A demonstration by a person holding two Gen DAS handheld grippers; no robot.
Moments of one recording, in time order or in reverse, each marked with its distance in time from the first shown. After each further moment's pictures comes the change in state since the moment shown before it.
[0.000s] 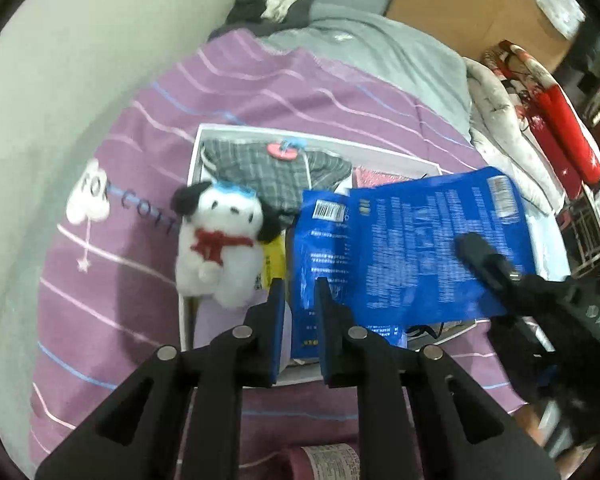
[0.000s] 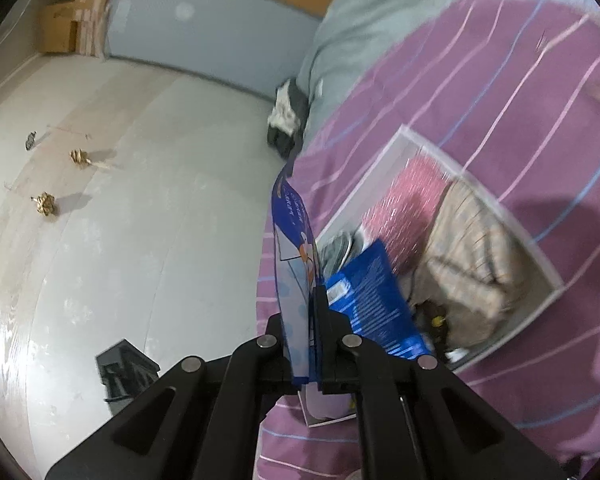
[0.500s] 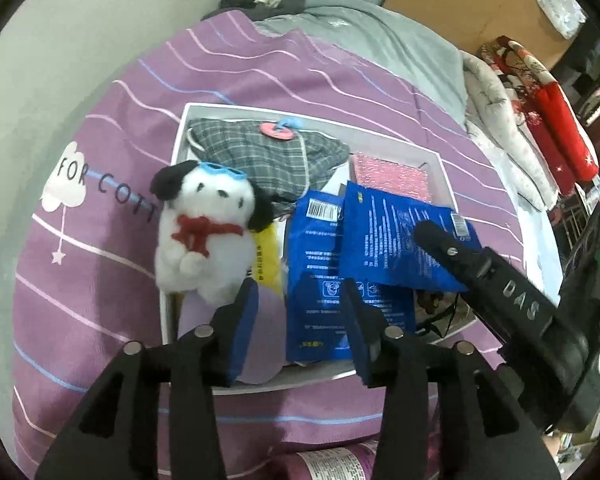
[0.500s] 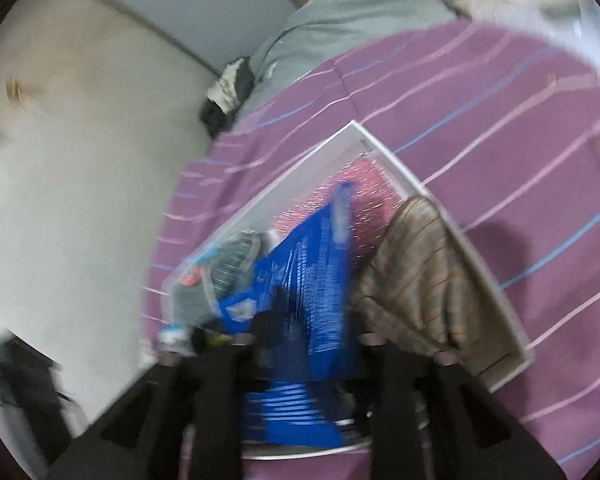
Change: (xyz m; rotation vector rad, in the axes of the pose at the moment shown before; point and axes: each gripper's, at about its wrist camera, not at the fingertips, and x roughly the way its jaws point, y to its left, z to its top) left arm 0.013 -0.004 -0.001 0.010 0.025 -0.042; right arm 0.038 0.006 0.000 -0.271 -0.014 -0.431
